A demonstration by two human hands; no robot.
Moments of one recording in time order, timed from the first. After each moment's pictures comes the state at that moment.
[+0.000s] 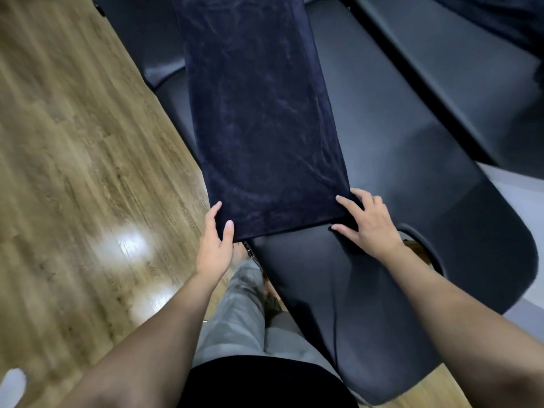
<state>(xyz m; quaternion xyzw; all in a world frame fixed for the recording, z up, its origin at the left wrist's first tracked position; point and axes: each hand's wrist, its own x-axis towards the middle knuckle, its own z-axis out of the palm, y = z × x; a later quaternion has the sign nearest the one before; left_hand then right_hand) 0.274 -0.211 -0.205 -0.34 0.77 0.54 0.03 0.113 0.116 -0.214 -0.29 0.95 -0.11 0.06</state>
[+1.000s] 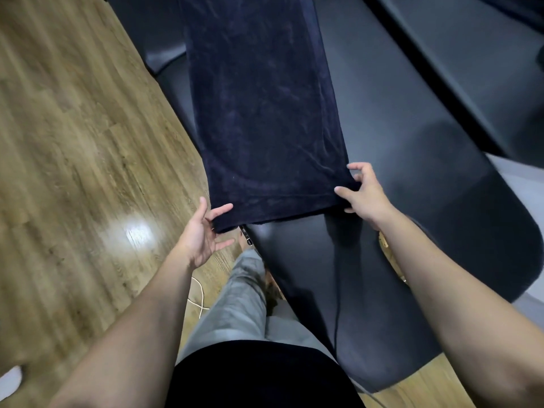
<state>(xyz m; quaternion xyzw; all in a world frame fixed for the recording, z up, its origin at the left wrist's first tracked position) 0.262 -0.237 -0.186 -0.46 0.45 0.75 0.18 0.085 0.072 -0.176 0.09 0.82 -0.48 0.30</state>
